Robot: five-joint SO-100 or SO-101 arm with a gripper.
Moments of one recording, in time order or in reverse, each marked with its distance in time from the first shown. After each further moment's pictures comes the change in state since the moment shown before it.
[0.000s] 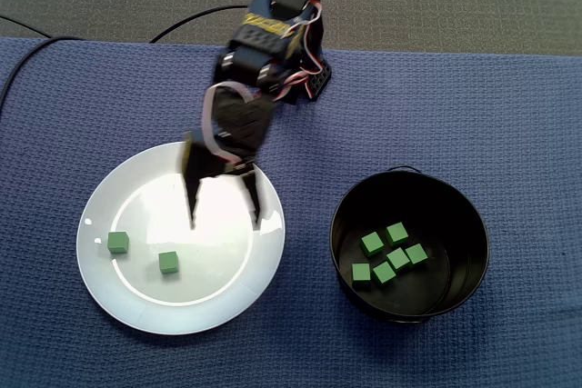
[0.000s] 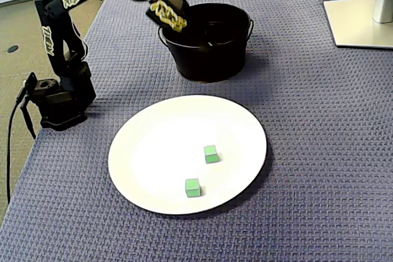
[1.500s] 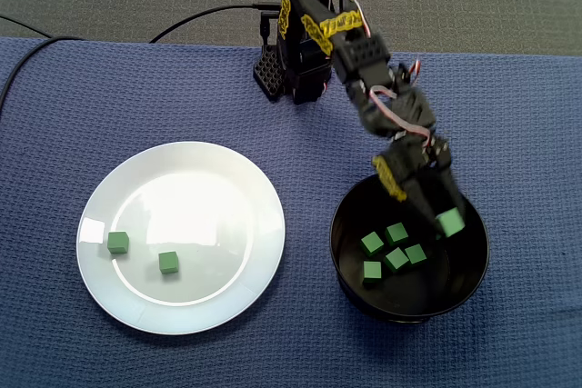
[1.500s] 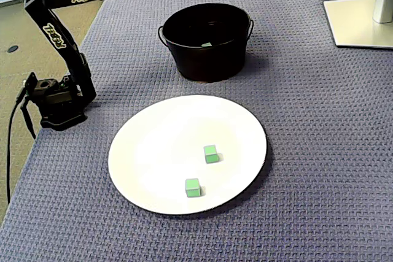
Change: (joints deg) arm -48.5 21.6 54.2 -64.9 23.1
